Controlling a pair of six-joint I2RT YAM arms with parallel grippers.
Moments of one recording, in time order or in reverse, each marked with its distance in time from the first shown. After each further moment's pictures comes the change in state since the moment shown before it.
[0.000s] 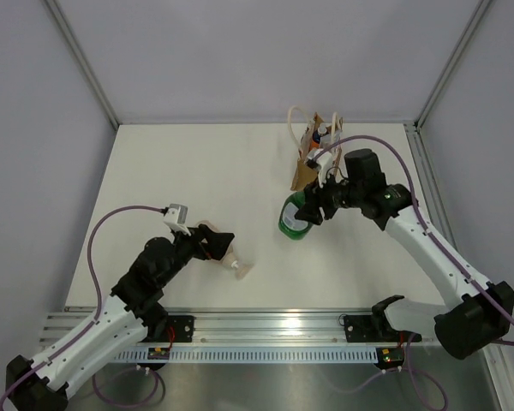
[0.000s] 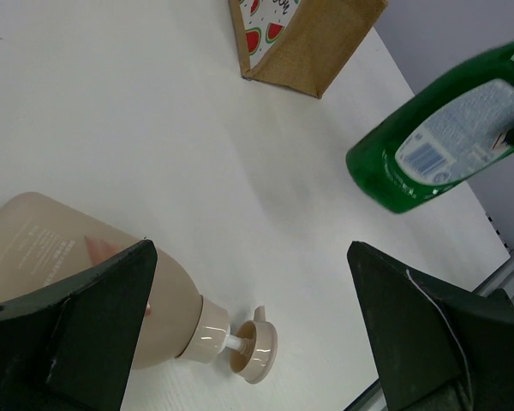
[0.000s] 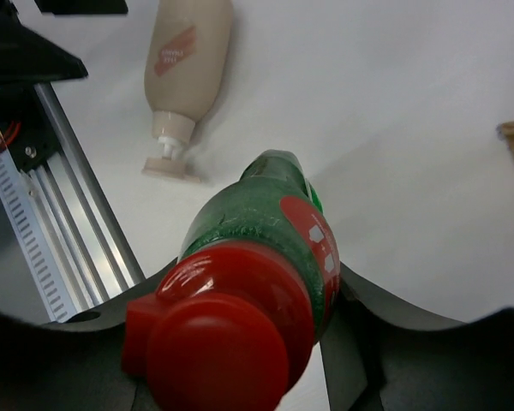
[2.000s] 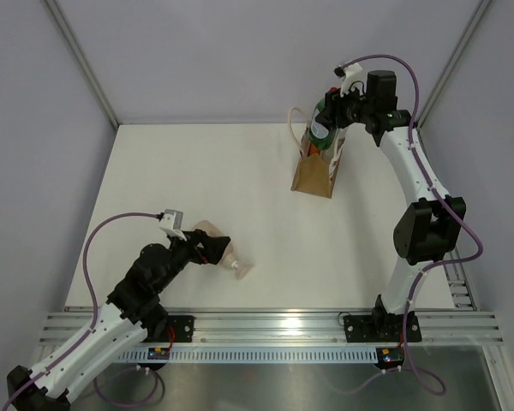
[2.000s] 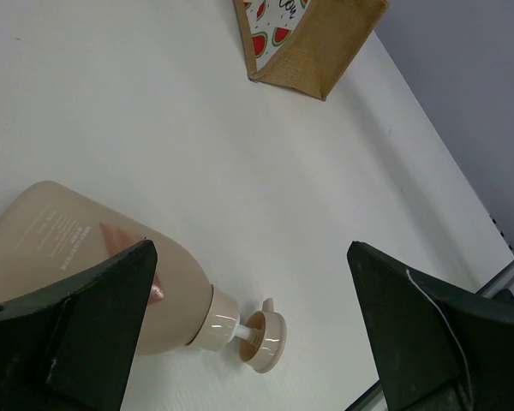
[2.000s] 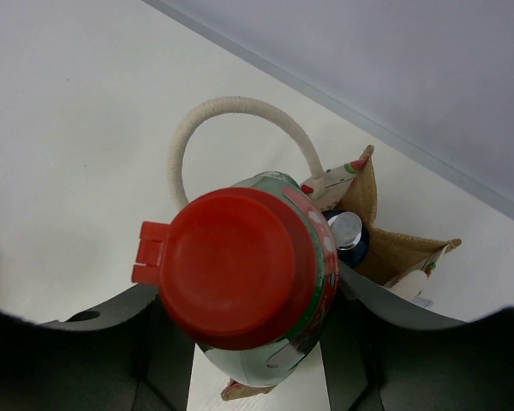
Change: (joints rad) left arm 0.000 -0.119 -0.037 -0.061 -0.020 0.008; right arm -0.323 0.657 0.787 0.153 0.092 -0.002
